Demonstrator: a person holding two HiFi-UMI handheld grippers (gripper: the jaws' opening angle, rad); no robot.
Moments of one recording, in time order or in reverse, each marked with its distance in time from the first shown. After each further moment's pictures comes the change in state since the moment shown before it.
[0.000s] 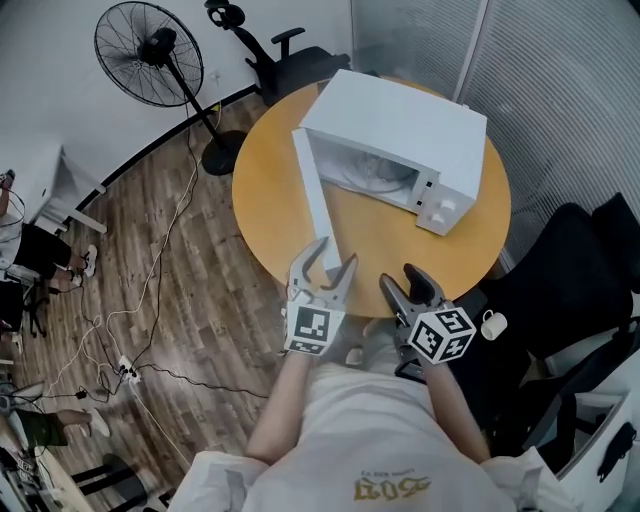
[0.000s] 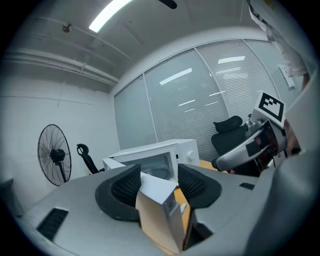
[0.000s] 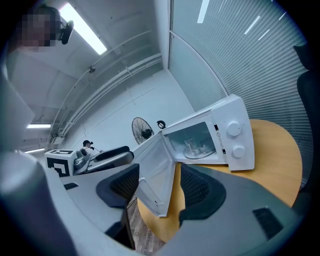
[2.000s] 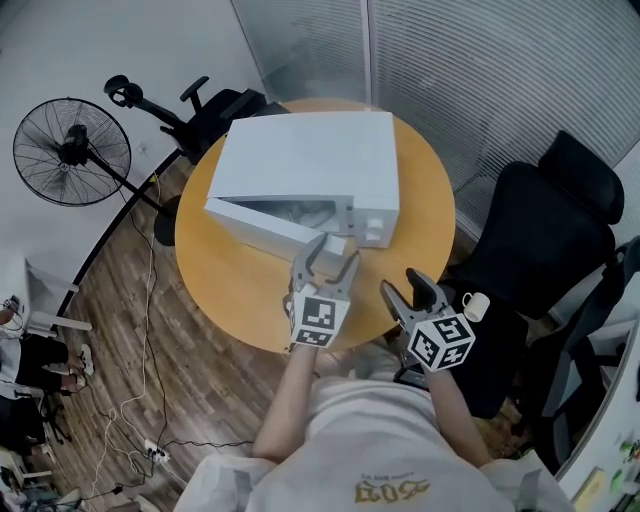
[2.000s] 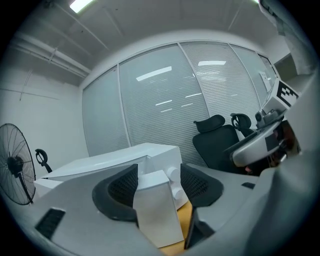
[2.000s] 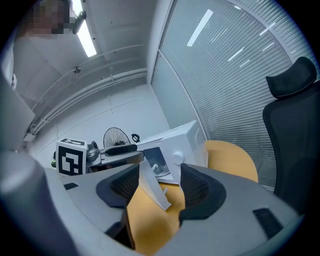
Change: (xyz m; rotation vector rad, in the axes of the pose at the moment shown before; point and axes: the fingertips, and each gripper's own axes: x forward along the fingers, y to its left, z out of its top) left arm 0.145 -0.088 0.035 0.068 0.016 -0.296; right arm -0.065 -0.103 0.055 -0.028 -0.156 -0.294
